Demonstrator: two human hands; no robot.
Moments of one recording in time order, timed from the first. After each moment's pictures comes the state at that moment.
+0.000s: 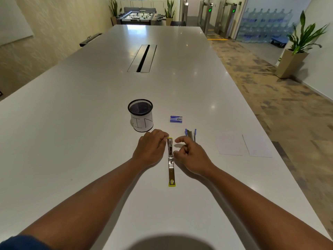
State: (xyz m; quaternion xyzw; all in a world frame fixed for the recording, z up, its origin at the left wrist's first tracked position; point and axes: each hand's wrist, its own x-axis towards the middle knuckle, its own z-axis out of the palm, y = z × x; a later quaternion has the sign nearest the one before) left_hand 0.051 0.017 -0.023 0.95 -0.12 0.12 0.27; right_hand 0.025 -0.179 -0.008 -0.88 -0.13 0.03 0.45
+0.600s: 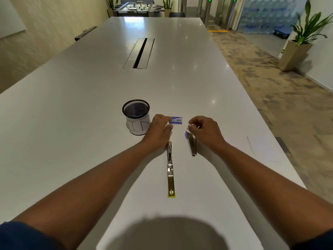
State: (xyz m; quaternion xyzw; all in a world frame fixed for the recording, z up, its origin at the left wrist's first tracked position) left_hand 0.118 -0.009 0.004 0.92 -0.08 0.05 0.39; right_hand 0.117 -0.206 0.018 -0.90 -0.04 -0.07 0.43
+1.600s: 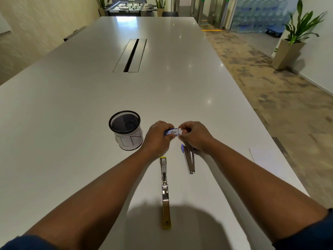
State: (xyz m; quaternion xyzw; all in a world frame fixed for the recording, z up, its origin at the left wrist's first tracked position) left_hand 0.168 -0.026 -0.021 0.91 -0.10 0.08 0.39; right_hand 0.179 -0.199 0.005 -0.91 -0.03 0.07 0.41
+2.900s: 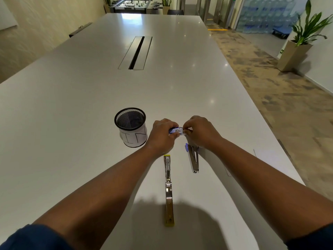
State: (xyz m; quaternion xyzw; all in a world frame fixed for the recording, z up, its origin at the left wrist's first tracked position) left_hand 0.172 -0.025 -0.028 0.91 -0.10 0.09 0.38; right_hand 0.179 -0.195 0.023 -0.97 -0.16 0.00 0.18
